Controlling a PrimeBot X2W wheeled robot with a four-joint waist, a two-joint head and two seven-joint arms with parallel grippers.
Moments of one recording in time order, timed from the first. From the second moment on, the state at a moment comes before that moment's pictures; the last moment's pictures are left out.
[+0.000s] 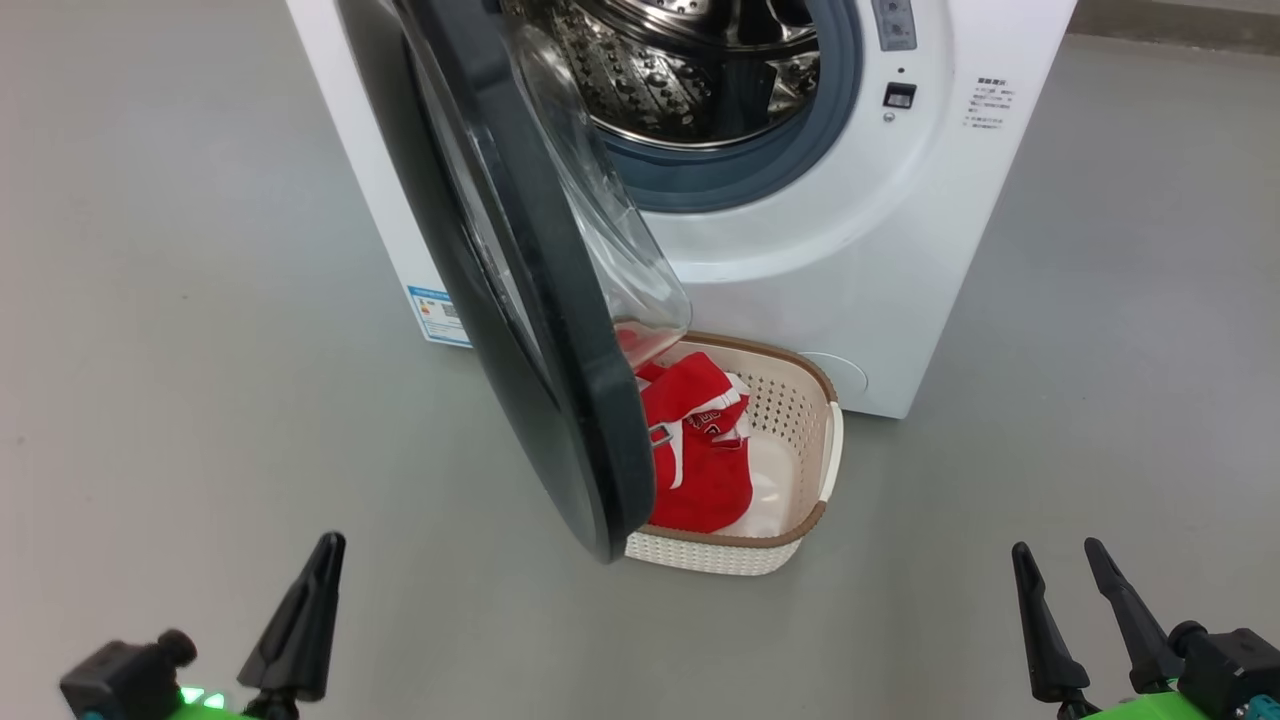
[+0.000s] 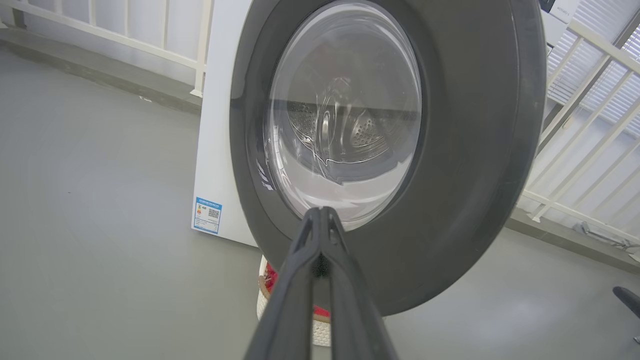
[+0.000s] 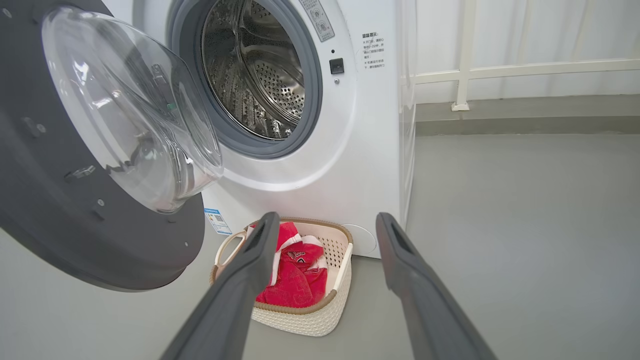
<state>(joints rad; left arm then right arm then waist) -0.04 0.29 -0.17 0.15 -0.69 -0.13 -0.25 0.12 -0.06 -0.06 0.18 0.34 0.12 -0.26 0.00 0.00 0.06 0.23</state>
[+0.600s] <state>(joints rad) -0.27 0.43 -0.41 0.08 -1.02 -0.13 -0.25 0.08 -0.06 -0.06 0.17 0.34 0.12 -0.26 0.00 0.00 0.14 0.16</state>
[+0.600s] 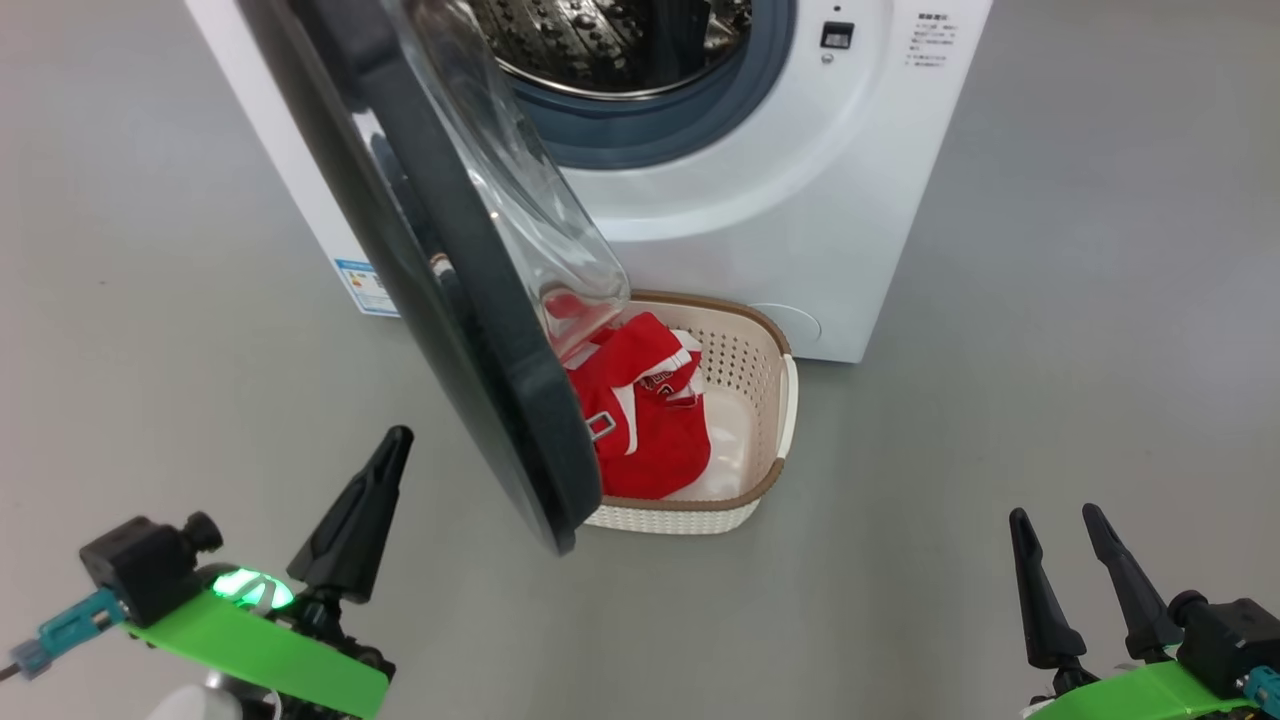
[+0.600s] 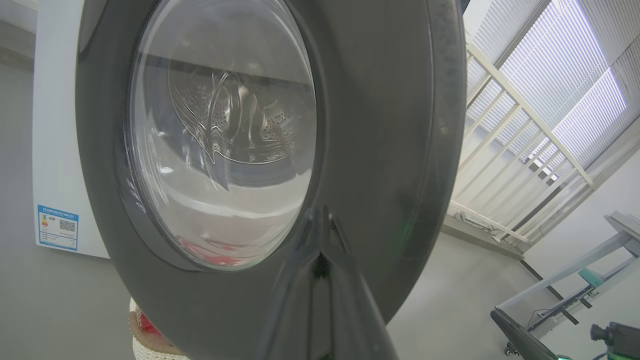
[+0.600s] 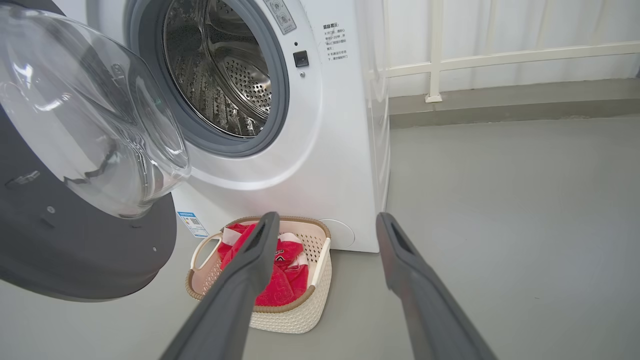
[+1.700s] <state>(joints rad) -0.59 0.46 -0.58 0.13 -1.05 -0.12 -0.25 -0.03 -0.05 -0.05 0.15 0.34 0.12 -0.26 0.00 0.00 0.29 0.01</state>
